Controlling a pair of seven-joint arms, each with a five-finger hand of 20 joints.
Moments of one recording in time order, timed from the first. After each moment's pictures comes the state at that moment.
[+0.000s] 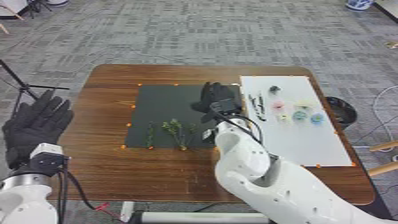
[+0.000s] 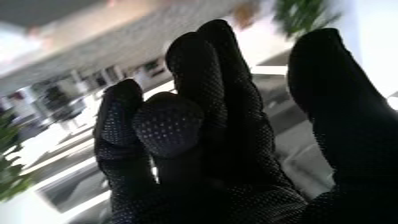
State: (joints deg) left arm 128.8 -59.8 -105.5 -123.1 20.7 15.2 20.7; right arm -65.2 -61.5 34.1 -109.1 -130.8 10.2 49.5
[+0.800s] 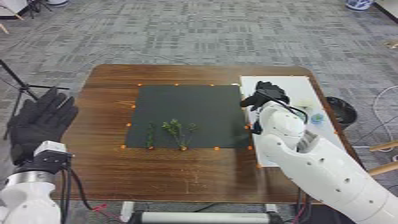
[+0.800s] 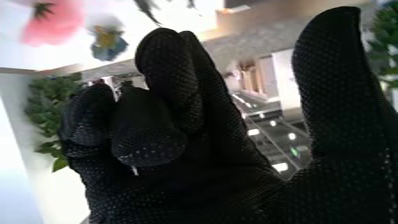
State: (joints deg) left arm 126.7 -59.1 -103.9 -122.5 21.3 14.1 20.5; right arm -62.7 -54.3 43.2 -100.4 -121.4 -7.2 56.4
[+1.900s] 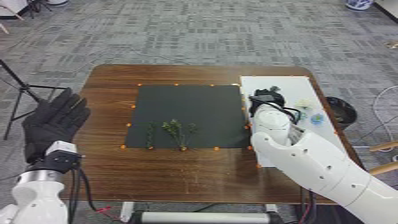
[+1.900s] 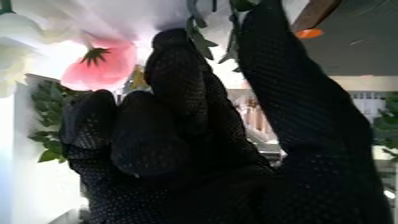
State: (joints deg) left arm 125.9 -59.2 -101.5 -122.3 22.0 13.2 18.7; right arm -56.0 -55.9 34.7 -90.8 -121.6 -14.2 58.0
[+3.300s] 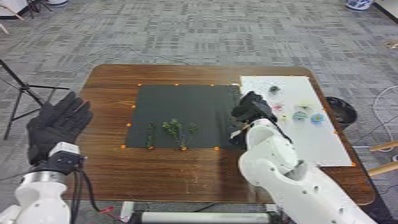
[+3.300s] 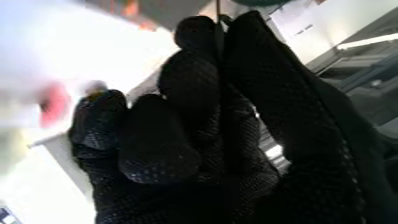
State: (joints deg) left arm 125.9 -59.0 -100.7 -122.4 21.9 14.9 17.9; right arm -75.5 -61.3 47.6 -110.1 -120.0 10.6 59.3
